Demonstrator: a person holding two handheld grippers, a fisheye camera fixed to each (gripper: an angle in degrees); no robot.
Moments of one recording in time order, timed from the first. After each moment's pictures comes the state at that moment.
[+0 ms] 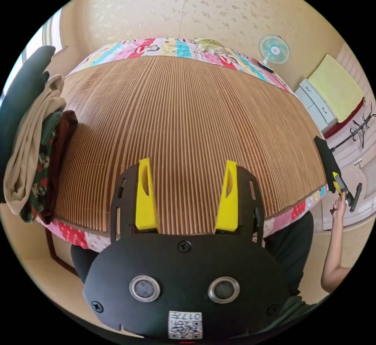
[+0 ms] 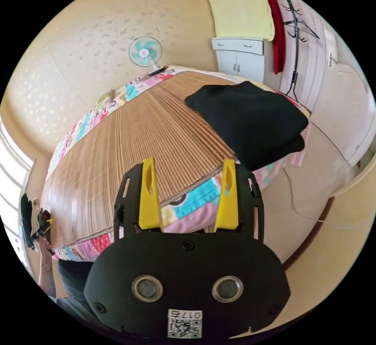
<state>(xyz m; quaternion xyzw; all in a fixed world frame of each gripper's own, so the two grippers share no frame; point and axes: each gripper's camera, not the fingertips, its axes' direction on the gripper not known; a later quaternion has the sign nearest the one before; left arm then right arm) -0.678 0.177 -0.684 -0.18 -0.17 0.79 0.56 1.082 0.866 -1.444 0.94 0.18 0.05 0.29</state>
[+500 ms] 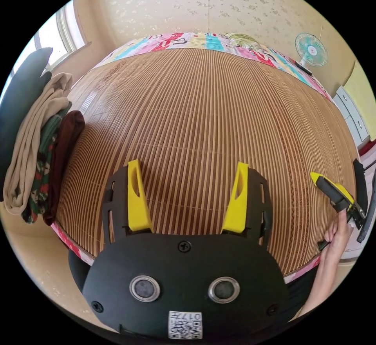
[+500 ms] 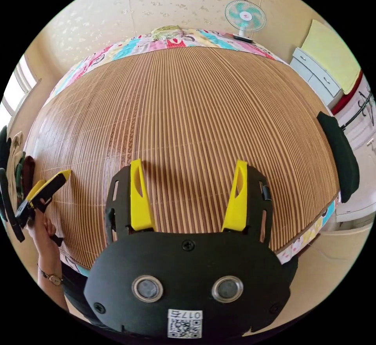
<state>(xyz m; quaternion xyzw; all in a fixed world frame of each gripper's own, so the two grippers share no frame) -0.697 0.220 -0.612 -0.09 -0.24 0.78 0.57 0.761 0.568 -1.536 0.85 0.34 0.07 0.40</state>
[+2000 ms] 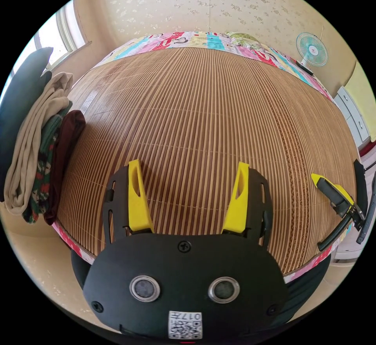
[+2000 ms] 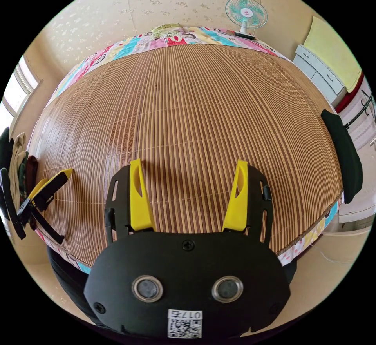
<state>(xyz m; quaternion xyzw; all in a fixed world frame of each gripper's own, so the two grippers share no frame) -0.666 0.210 -0.603 -0.08 -0.25 0.78 0.57 0.785 0.536 -1.518 0.85 0.34 0.06 0.41</state>
